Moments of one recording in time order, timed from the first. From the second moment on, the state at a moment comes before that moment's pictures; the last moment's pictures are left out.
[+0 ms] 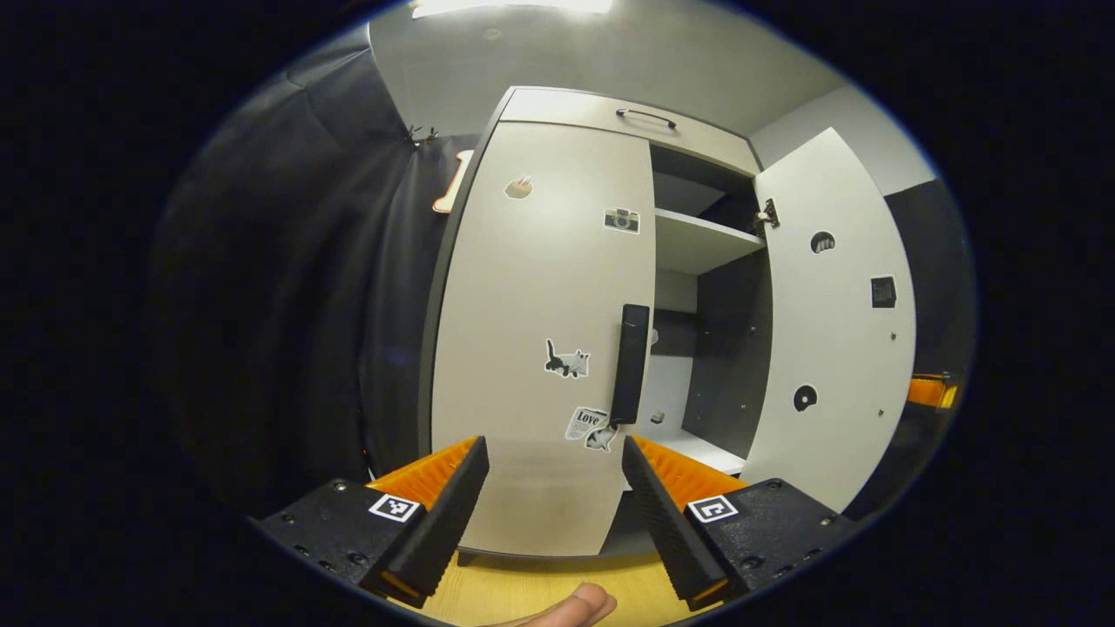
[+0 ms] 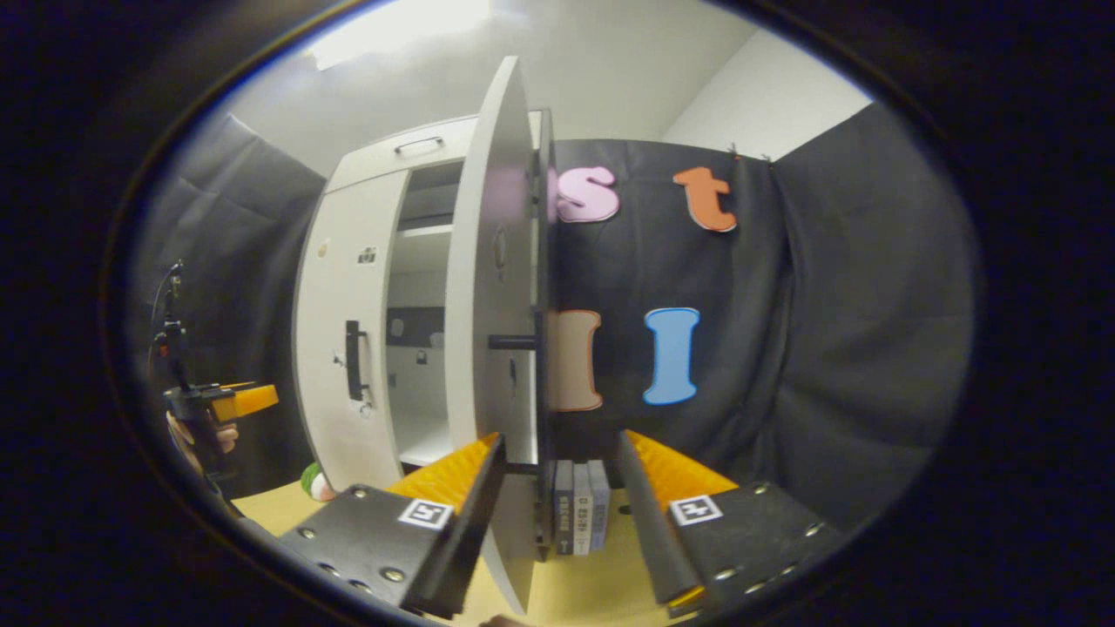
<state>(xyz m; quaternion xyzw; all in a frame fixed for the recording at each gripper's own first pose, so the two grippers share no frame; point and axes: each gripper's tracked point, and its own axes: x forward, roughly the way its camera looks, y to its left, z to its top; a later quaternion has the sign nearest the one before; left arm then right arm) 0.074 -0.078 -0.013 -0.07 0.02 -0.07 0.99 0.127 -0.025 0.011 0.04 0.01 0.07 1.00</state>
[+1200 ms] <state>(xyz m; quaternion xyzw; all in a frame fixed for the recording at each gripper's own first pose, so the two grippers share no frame) 0.226 -0.136 0.009 0.01 0.07 -0.02 1.00 0.029 0.003 -0.015 0.11 0.00 0.12 0.99</state>
